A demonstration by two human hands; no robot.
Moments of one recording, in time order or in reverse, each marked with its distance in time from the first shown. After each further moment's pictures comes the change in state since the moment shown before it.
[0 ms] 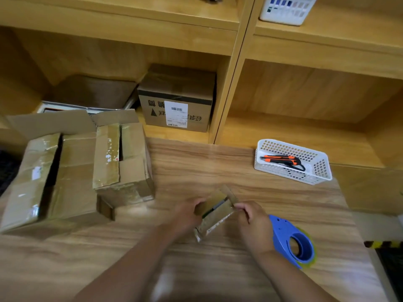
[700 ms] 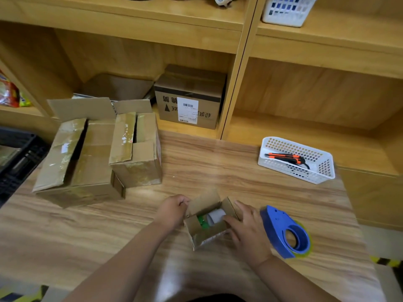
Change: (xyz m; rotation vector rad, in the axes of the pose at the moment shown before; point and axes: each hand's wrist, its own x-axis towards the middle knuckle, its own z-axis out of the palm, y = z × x) left_hand -0.048 -0.029 0.035 -0.222 0.315 -0.165; right_hand -0.052 0.035 -0.016 -0.325 -0.135 -0.583
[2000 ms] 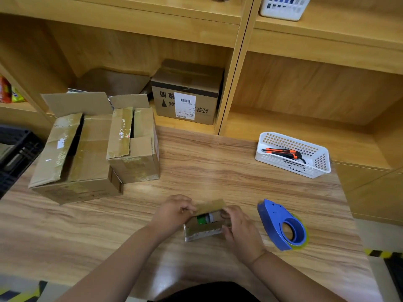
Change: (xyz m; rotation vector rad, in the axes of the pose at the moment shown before) left_hand -0.014 -0.022 0.007 0.084 -0.078 0.255; right_hand -0.012 -0.013 0.009 0.192 -0.138 0.142
